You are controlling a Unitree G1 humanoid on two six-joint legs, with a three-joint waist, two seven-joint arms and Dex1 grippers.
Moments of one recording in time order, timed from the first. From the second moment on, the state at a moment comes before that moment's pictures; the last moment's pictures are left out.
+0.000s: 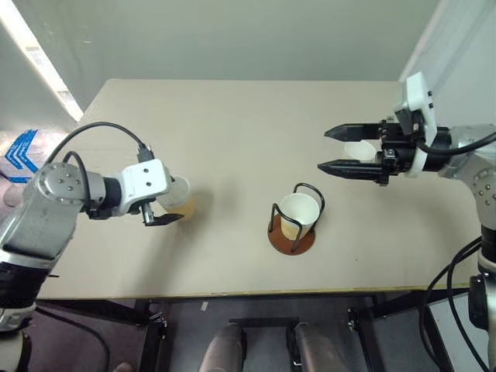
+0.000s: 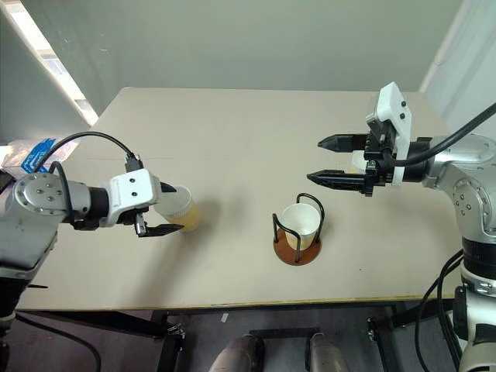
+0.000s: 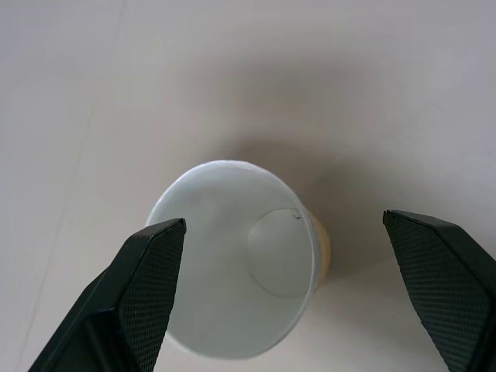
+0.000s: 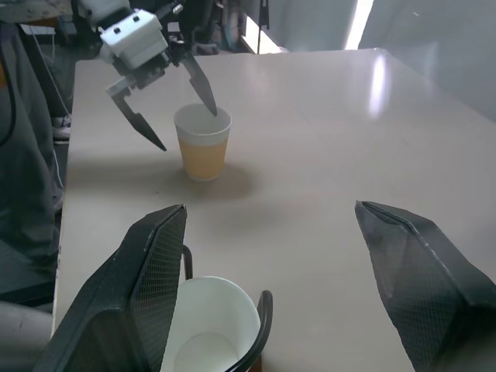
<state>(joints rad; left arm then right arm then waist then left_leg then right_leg) -0.49 1.11 -0.10 -0.11 -0.11 0.40 -1.11 -0.79 -0.82 -0.07 -0.25 0.59 0.84 1.12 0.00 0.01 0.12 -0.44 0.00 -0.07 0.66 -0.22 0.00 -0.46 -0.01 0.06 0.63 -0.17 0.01</state>
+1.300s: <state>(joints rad) -1.01 0.90 -0.20 0.01 -0.40 0.52 -1.57 -0.50 -1.08 -0.16 -0.14 0.62 0.49 1.49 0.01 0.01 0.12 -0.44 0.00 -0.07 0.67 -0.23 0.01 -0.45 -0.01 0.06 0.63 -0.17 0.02</state>
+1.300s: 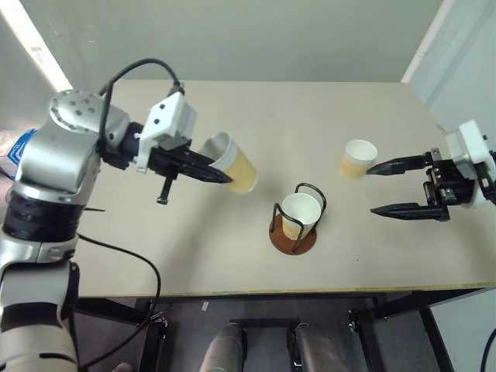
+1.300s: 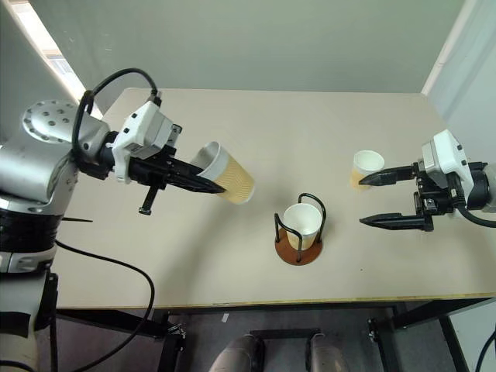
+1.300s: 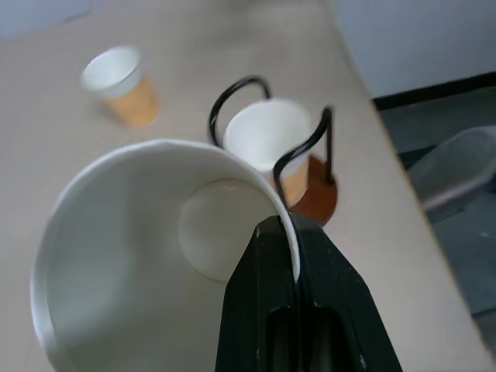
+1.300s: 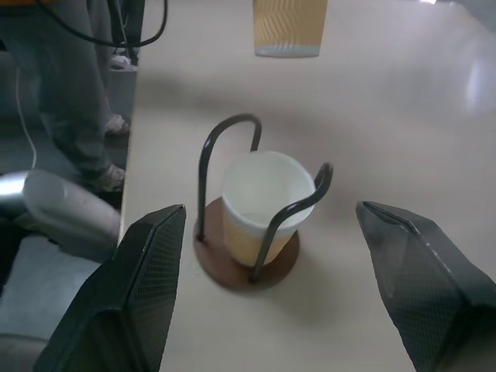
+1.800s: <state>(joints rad) -1.28 0.74 -0.48 0.26 -0.46 0.30 -1.57 -0.57 -1.15 -0.20 -0.26 0.71 0.63 1.43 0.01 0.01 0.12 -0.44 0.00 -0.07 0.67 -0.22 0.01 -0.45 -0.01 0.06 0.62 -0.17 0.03</state>
